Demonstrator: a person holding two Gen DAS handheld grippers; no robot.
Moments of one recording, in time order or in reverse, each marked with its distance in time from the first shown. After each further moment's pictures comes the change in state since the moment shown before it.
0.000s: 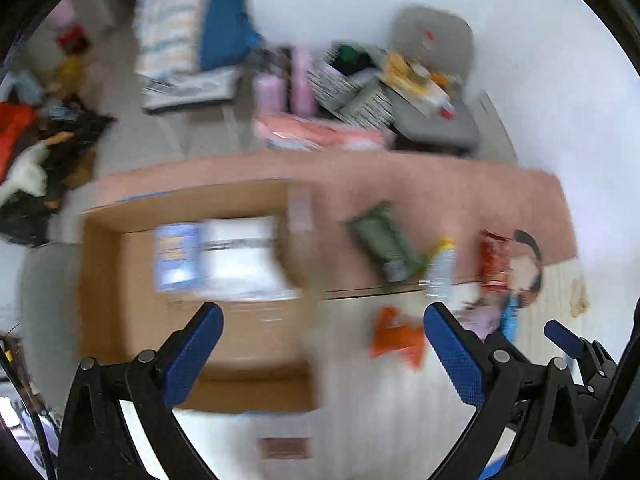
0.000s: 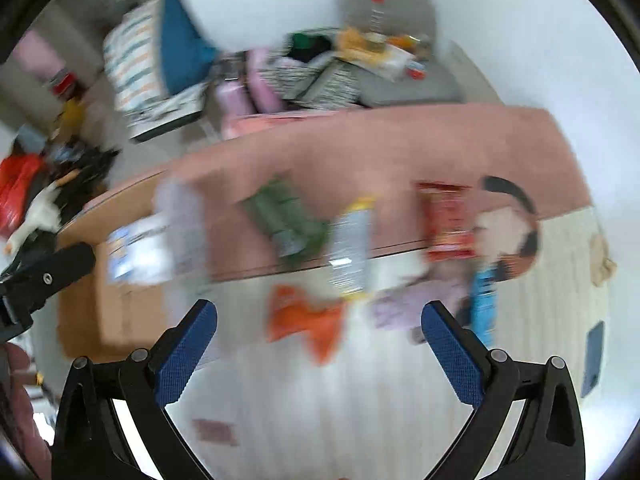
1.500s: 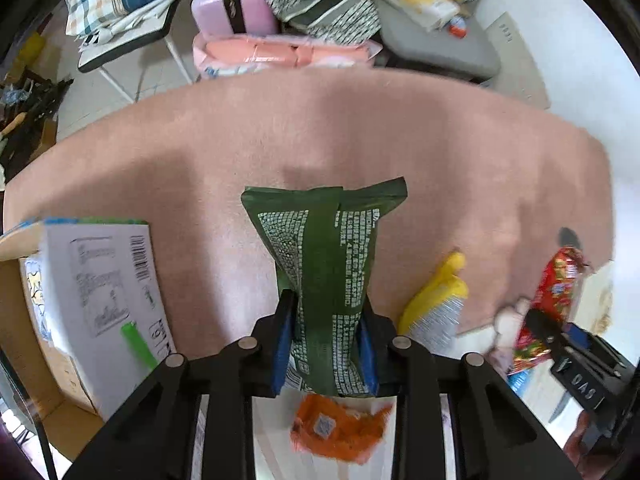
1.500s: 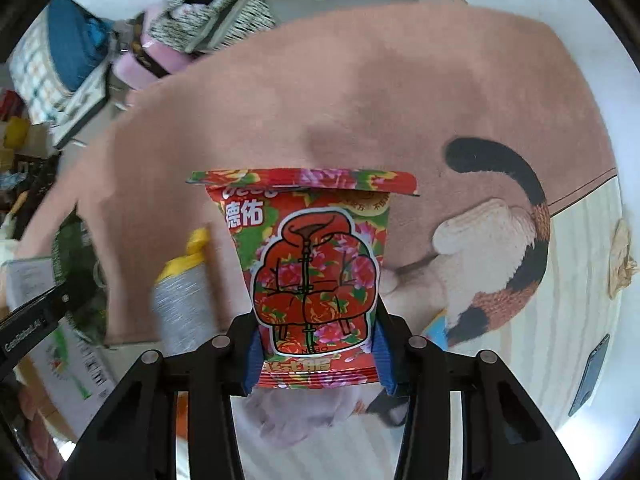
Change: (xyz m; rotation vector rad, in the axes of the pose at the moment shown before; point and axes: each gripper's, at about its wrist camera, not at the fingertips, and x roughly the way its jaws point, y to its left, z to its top) left arm 0.186 -0.087 0.027 -0.002 0.250 -0.003; right arm 0.156 -0.127 0.083 0.125 0.251 -0.051
